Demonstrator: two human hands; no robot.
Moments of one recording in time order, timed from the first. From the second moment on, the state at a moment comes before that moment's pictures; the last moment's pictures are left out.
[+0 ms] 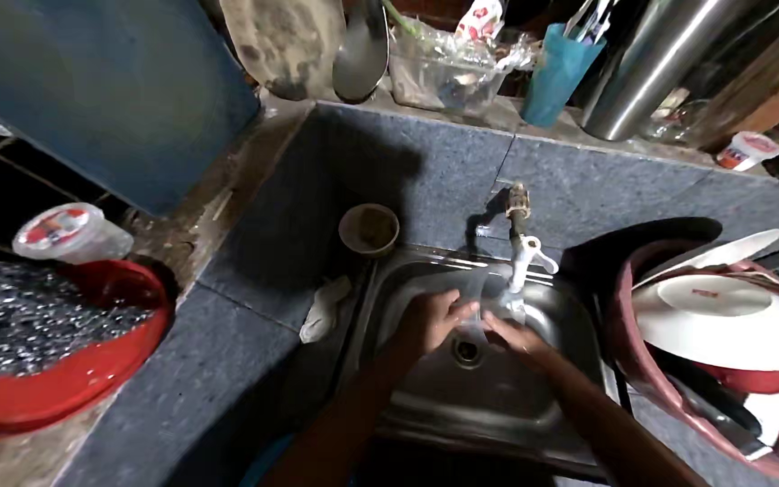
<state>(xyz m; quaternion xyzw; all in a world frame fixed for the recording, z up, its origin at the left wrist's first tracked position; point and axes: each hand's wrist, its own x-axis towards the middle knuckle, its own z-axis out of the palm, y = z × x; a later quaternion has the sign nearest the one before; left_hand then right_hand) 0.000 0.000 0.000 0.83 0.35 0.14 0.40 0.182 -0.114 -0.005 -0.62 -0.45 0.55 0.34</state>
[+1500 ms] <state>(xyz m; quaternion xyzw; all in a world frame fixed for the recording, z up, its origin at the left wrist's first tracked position) -0.107 -0.095 -0.008 0.85 0.42 0.24 0.19 0.185 -0.277 0.045 -0.77 -0.58 0.25 -0.06</state>
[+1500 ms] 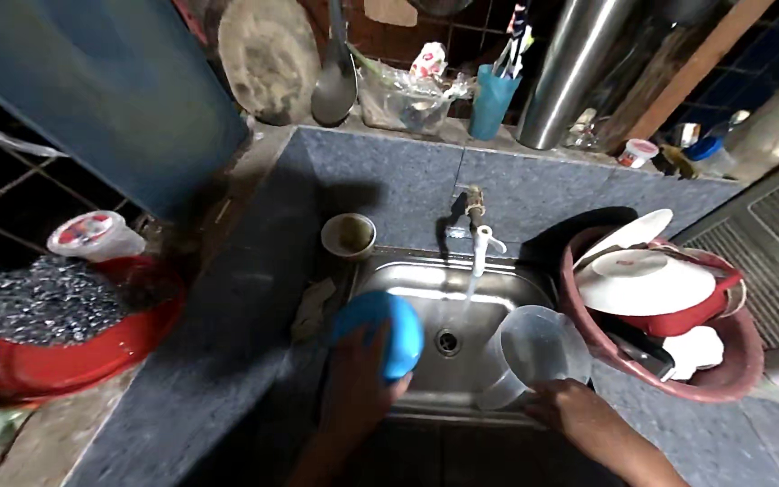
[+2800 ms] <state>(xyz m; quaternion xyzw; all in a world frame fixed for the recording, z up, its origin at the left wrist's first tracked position) 0.068 -0.021 -0.086 0.37 0.48 0.34 0.72 0.190 -0.059 0.012 -0.82 -0.55 0.15 0.02</state>
